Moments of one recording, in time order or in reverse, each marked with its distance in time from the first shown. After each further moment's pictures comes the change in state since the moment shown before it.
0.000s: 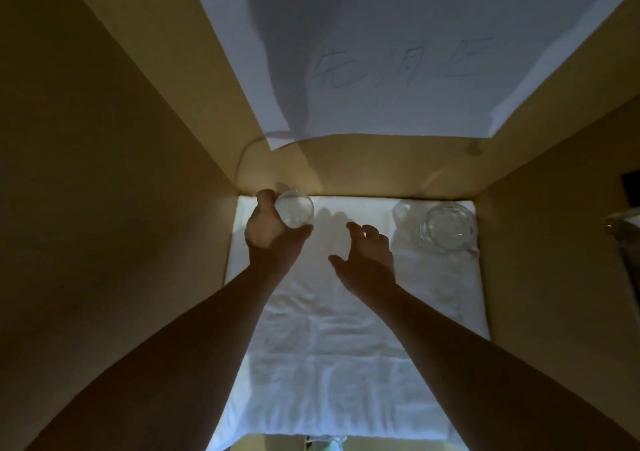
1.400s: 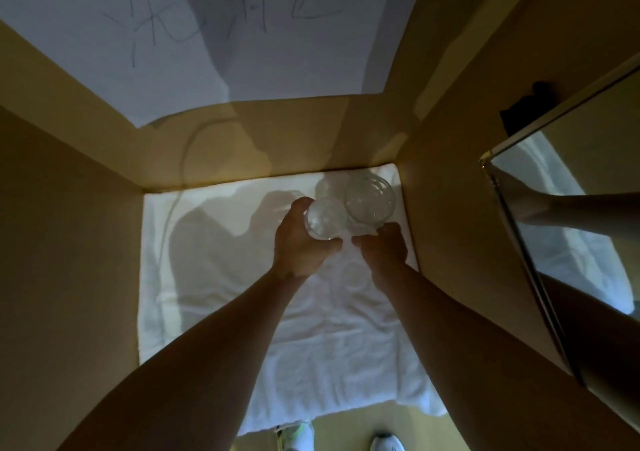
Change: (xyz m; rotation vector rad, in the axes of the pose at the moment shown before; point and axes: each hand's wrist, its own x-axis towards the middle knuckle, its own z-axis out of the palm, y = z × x) left_hand -0.077 0.053 0.112 -0.211 -0.470 0.095; right_hand 0.007 0.134 -0.016 0.783 0.199 0.757
